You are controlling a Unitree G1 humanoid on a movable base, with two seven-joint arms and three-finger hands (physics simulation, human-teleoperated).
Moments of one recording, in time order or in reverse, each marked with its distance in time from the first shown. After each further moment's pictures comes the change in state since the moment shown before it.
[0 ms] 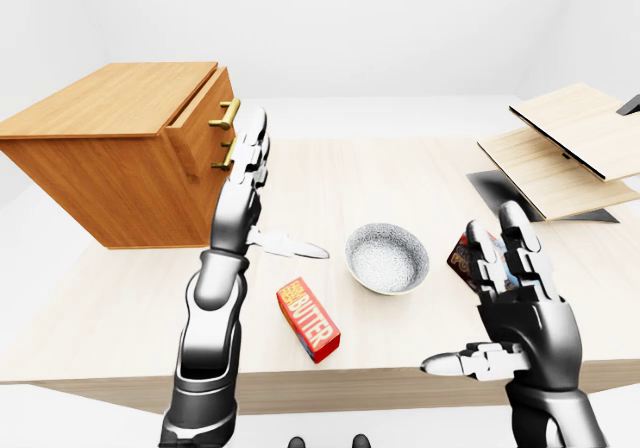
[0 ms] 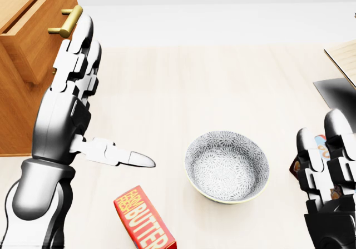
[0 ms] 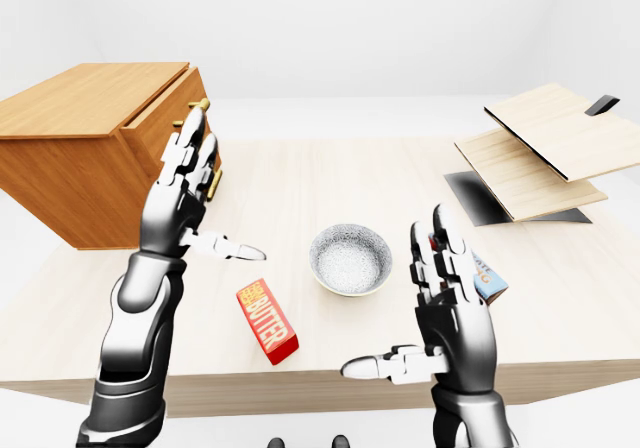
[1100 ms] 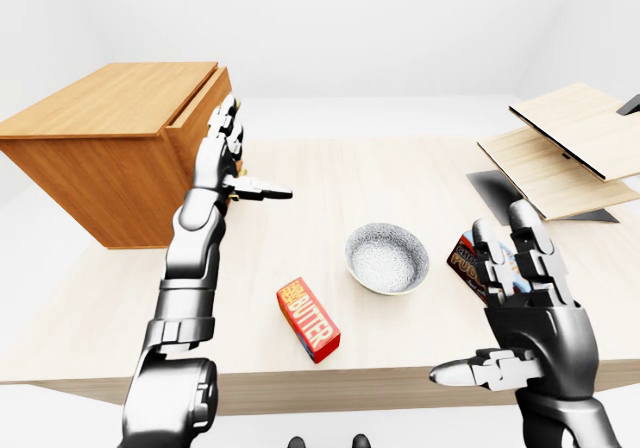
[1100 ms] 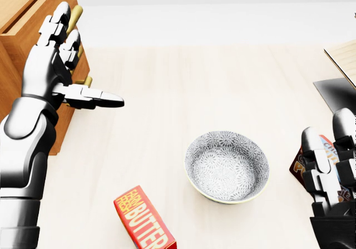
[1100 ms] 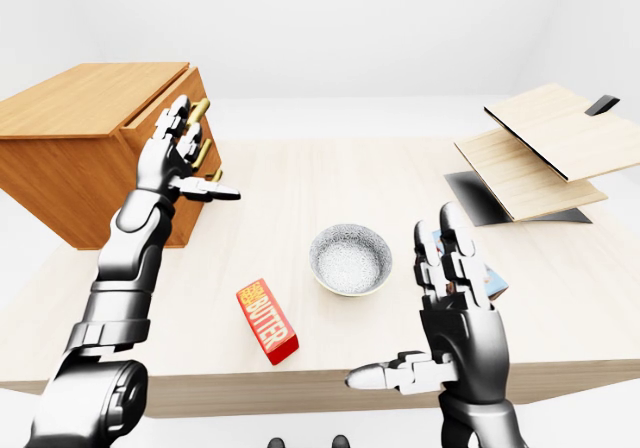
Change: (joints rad) left arm -0.437 0.186 0.143 0.675 -0.201 0.000 0.018; right arm 0.013 0.053 -0.057 -0.059 0.036 0.044 0.079
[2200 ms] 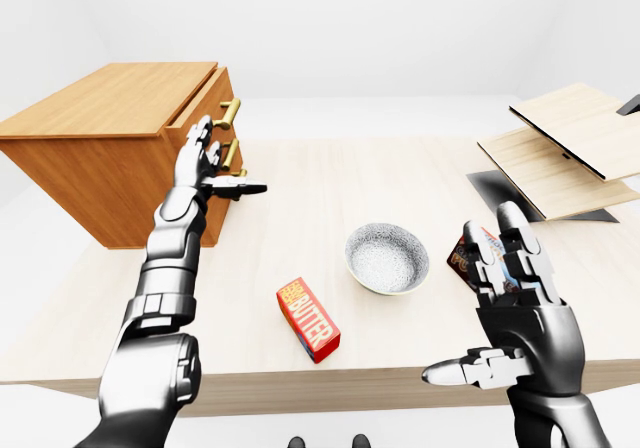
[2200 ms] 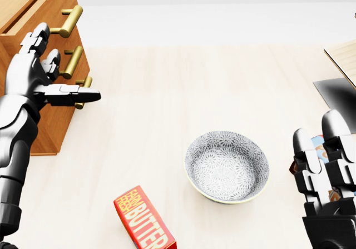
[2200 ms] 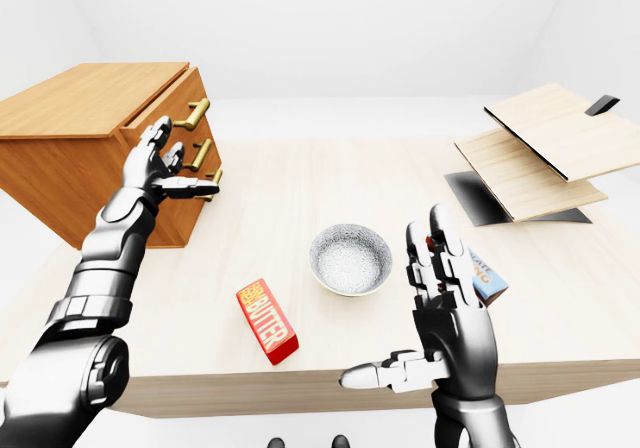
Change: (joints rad) left arm -0.123 0.111 0.044 0.359 -0.085 0.000 0.003; right arm 0.002 -0.027 0.045 0.030 -0.016 -0.027 -0.022
